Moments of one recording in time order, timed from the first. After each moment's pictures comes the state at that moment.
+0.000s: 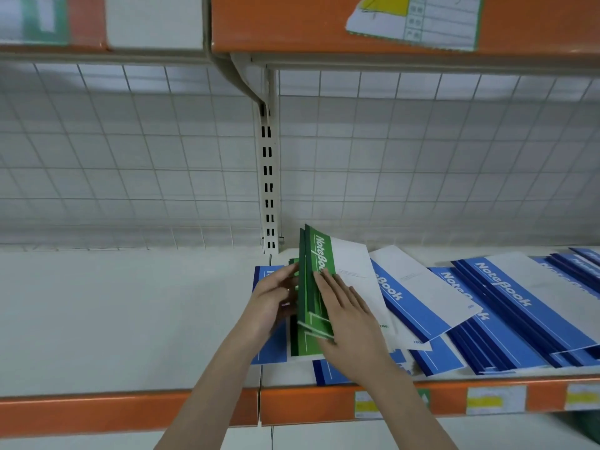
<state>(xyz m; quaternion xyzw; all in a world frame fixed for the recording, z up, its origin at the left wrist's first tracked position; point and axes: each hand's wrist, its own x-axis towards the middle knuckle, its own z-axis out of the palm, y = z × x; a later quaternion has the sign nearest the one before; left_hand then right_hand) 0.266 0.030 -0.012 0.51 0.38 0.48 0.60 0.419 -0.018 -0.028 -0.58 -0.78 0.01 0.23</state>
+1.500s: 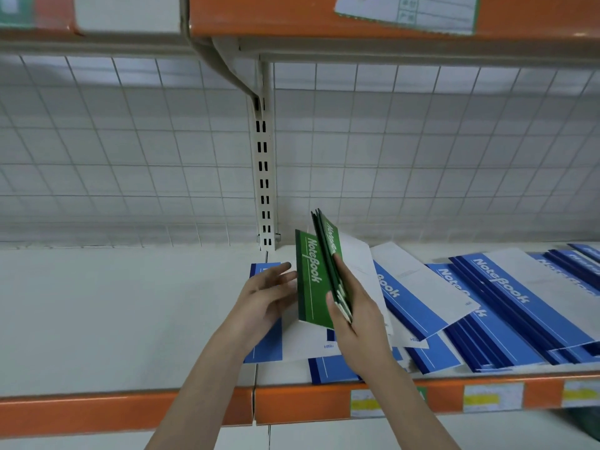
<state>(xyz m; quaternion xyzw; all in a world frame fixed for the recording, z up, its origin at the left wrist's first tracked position) 0.260 0.035 -0.013 0.40 0.31 0.50 0.70 0.422 -0.026 -0.016 -0.53 -0.67 0.17 0.48</state>
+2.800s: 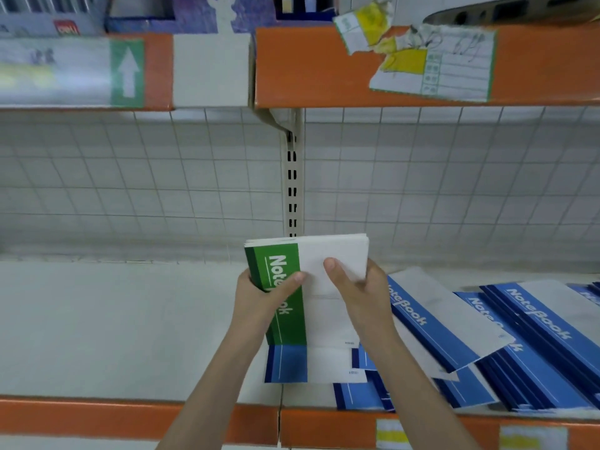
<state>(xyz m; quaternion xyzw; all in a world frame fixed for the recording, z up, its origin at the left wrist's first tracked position) 0.237 0.018 0.035 0.49 0.41 0.63 0.44 0.390 0.008 0.043 -0.39 -0.53 0.38 0.65</state>
